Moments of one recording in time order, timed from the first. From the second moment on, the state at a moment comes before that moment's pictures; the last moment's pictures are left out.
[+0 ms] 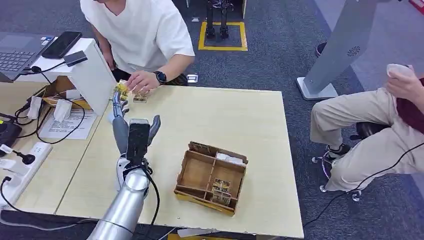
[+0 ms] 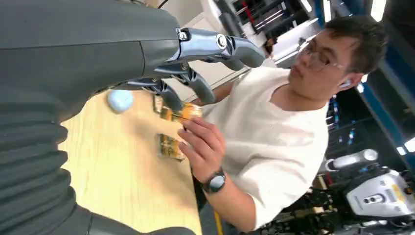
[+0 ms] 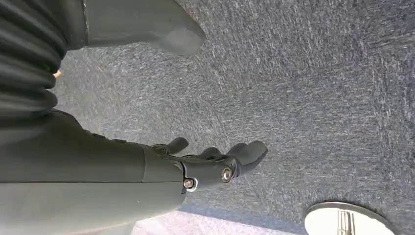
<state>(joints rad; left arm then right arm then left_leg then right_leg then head) -0.39 -0.24 -0.23 -1.12 -0.45 0.70 -0.38 -0.08 -0.08 1.26 0.01 -1.51 -0.69 -0.34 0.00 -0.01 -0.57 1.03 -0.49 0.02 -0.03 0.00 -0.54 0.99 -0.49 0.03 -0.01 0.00</state>
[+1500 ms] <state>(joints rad) -0.05 -0.29 -0.07 -1.68 -1.11 0.70 -0.48 -0.04 -0.09 1.20 0.01 -1.51 -0.69 -0.34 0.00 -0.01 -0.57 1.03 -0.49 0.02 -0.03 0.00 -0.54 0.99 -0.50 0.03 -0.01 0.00</state>
